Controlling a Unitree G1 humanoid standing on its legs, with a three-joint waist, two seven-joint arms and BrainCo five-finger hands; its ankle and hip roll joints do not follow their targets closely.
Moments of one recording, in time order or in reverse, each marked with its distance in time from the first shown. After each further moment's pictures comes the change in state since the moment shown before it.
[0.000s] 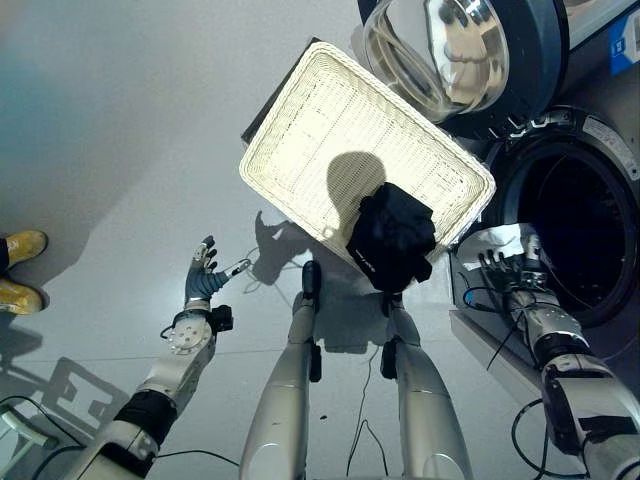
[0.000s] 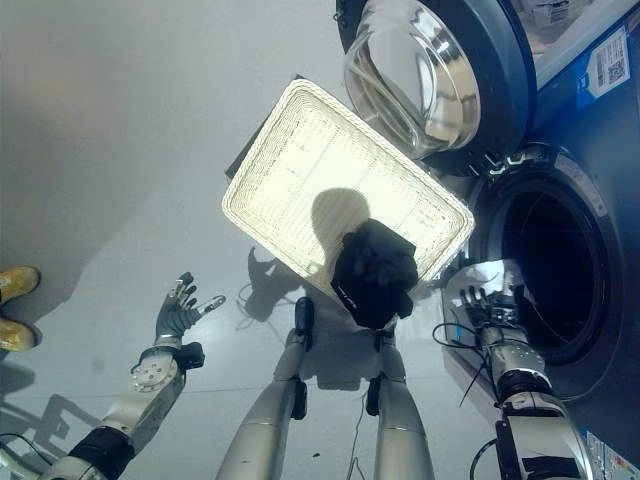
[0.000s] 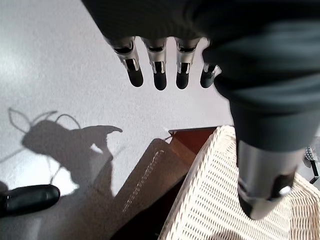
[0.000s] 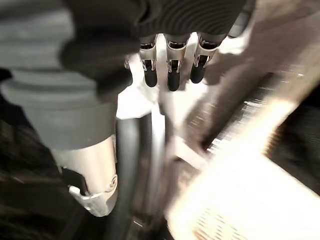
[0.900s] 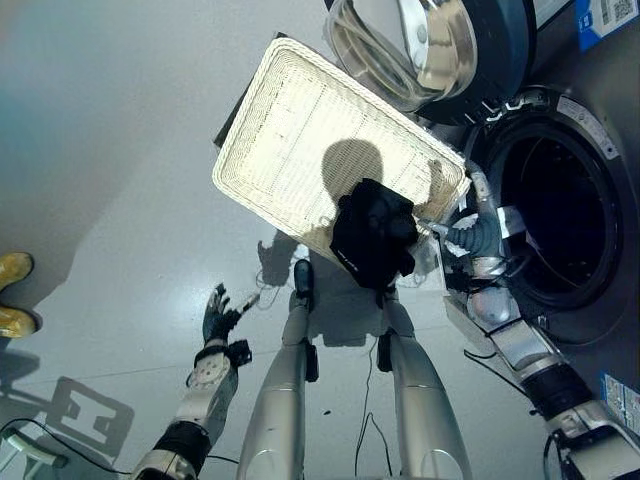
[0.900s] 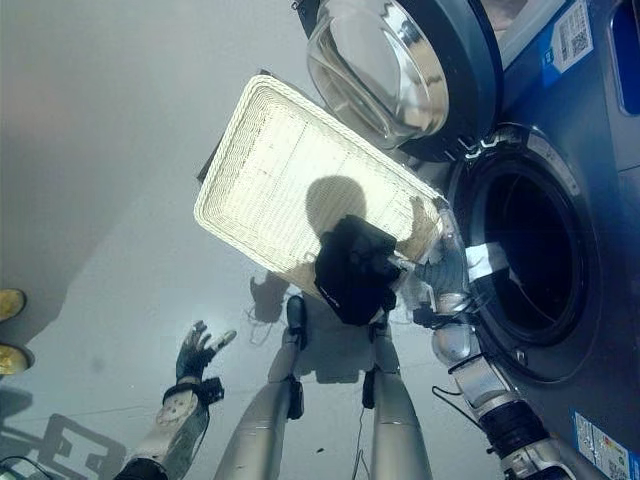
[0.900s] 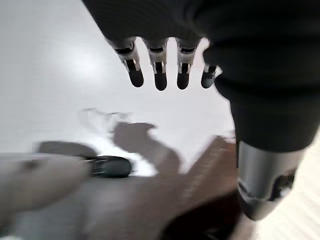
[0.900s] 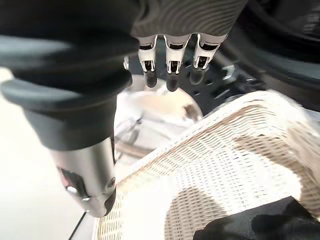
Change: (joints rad) left arm 0.090 -0.228 0.116 0.252 -0.054 0.055 -0.123; right arm 0.256 -0.073 0.358 -0.789 -1.913 -0.388 -0.598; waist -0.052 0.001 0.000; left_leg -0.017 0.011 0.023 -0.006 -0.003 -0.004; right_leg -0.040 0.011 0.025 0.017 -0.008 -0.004
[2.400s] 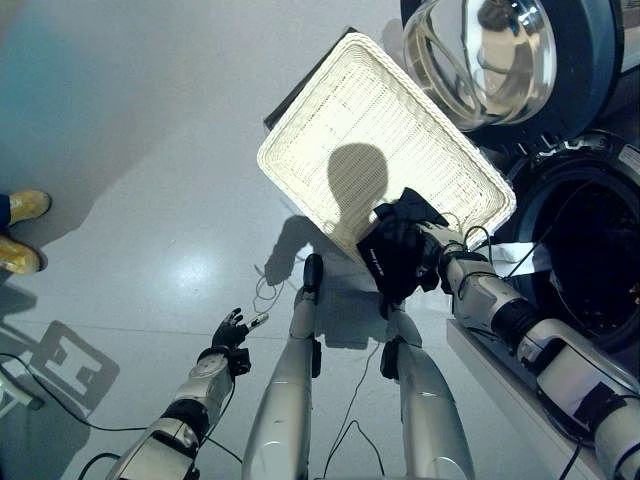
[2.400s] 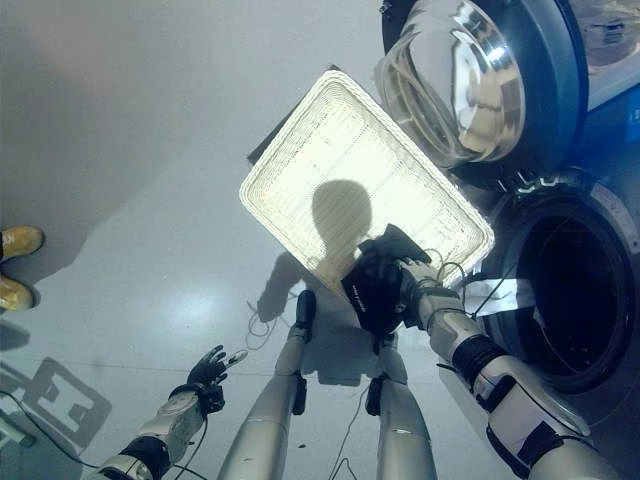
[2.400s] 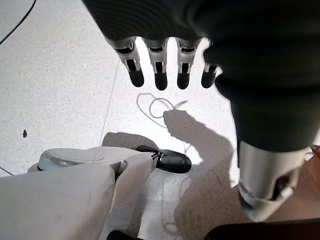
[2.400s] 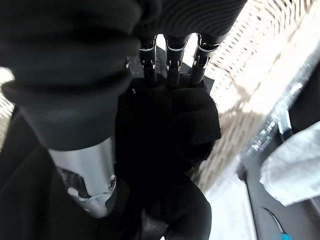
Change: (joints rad) left arm -0.175 0.028 -0.070 0.261 -0.055 0.163 -0.152; right arm -0.433 0.006 0.476 0.527 -0.242 0.581 0.533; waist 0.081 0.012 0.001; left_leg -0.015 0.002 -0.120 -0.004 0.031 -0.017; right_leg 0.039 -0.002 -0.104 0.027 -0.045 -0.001
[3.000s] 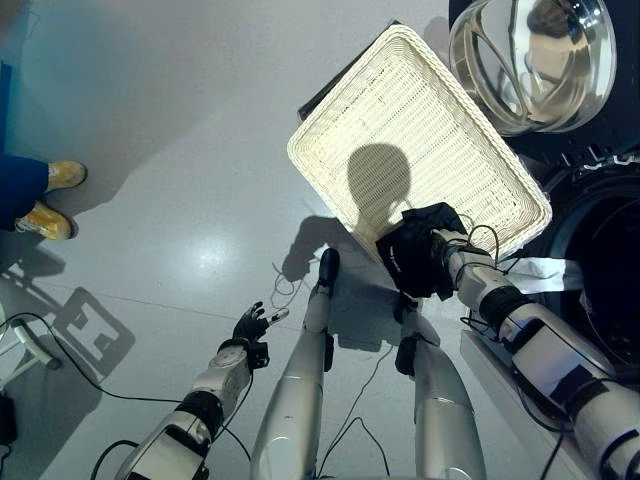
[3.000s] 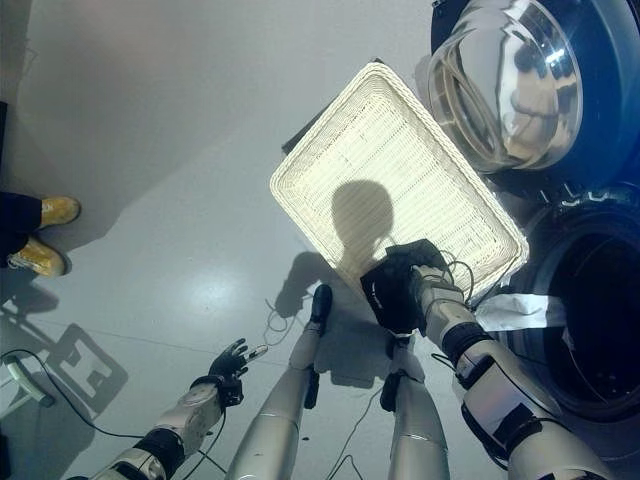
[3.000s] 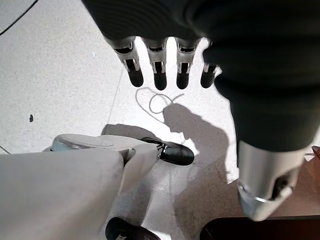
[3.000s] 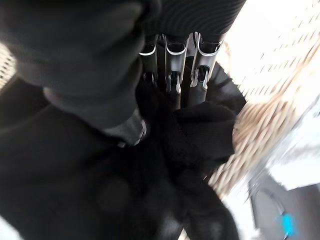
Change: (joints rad) left arm -0.025 -0.038 -0.067 -0.091 0.001 0.050 0.034; right arm -0.056 0.095 -0.057 0.221 0.040 -0.009 0.060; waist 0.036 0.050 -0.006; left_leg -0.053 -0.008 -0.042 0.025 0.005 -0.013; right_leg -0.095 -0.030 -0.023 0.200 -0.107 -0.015
